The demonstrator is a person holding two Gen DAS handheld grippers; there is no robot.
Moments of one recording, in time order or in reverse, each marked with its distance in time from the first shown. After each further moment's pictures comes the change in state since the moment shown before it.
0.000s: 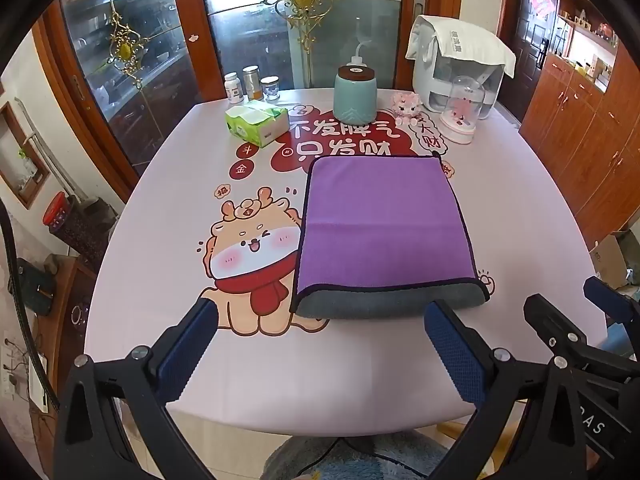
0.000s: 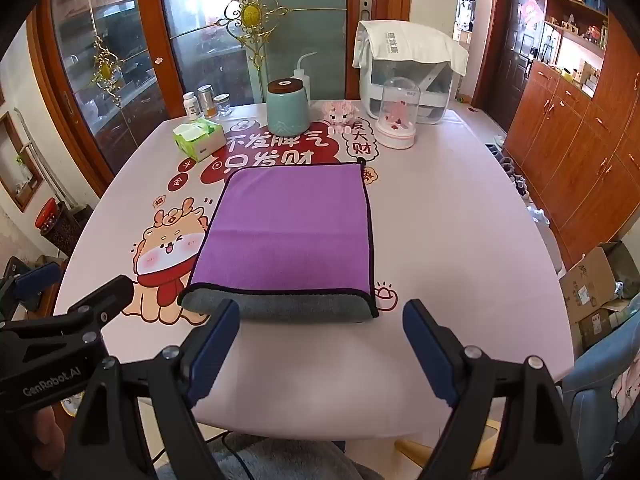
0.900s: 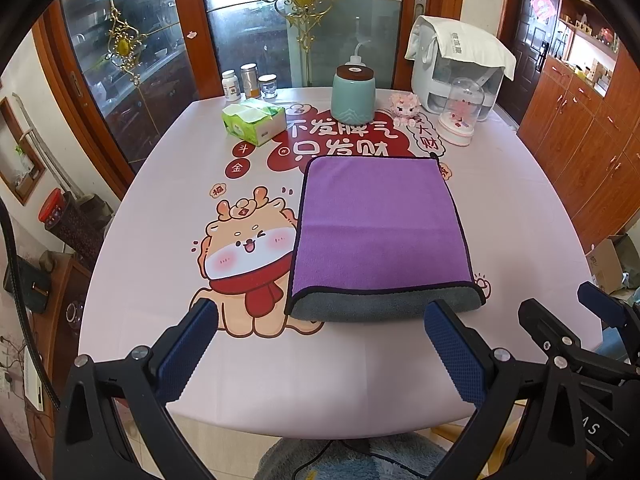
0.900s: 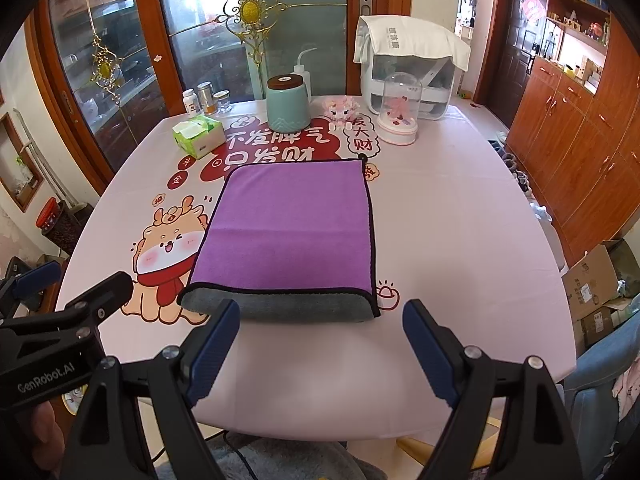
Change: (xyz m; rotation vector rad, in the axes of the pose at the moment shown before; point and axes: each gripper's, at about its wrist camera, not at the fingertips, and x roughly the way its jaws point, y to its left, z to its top) left arm -0.002 -0.003 0.005 -0.007 0.009 -0.016; right arm 0.007 -0.003 0.004 0.003 0.020 0.006
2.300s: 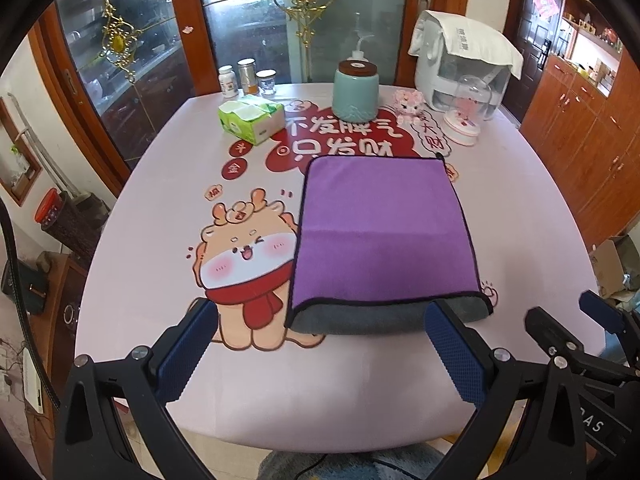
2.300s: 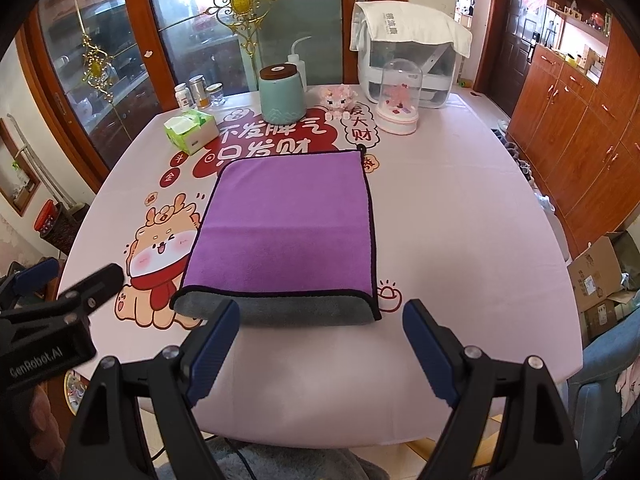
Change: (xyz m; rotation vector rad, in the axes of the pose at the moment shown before) left arm 0.019 0.009 0.017 -0.012 0.016 -0.003; right arm 0.023 -0.006 0.009 0.023 0.039 0.003
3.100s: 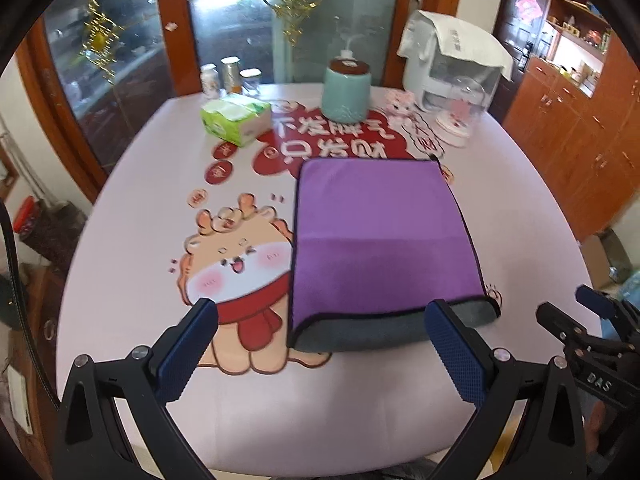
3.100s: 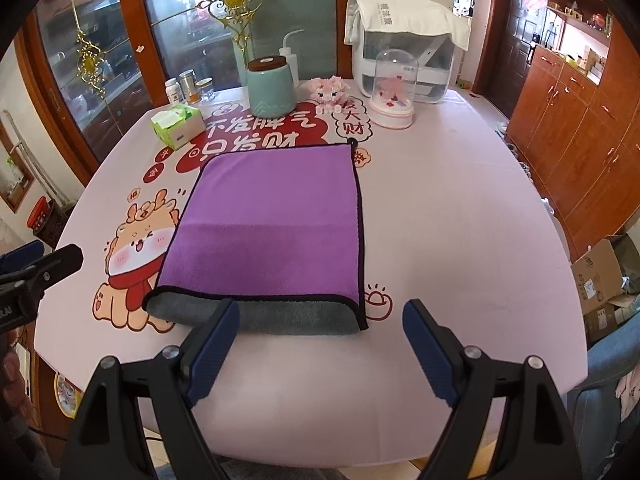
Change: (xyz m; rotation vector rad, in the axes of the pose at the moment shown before) left arm 0.040 0.028 0.001 0.033 -0.010 -0.109; right arm 0.036 -0.018 -0.007 -0.012 0.004 -0.007
